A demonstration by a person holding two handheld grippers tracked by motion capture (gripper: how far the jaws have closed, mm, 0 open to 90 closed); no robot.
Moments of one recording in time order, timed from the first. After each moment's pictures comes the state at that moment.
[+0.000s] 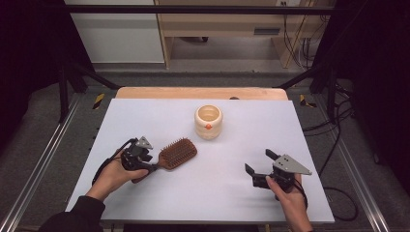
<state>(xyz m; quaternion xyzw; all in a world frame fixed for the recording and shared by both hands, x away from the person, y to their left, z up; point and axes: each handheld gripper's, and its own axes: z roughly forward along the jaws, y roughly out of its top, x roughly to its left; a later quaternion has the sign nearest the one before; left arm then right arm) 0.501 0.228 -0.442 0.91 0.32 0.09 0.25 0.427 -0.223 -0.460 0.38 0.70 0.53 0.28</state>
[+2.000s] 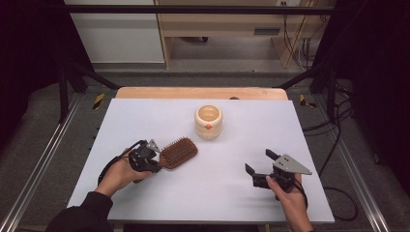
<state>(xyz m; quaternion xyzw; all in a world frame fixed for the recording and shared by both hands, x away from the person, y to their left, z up) 0.507 0.211 -0.451 0.93 0.29 0.07 0.20 0.428 -0.223 -0.460 0.38 0.70 0.53 0.27</state>
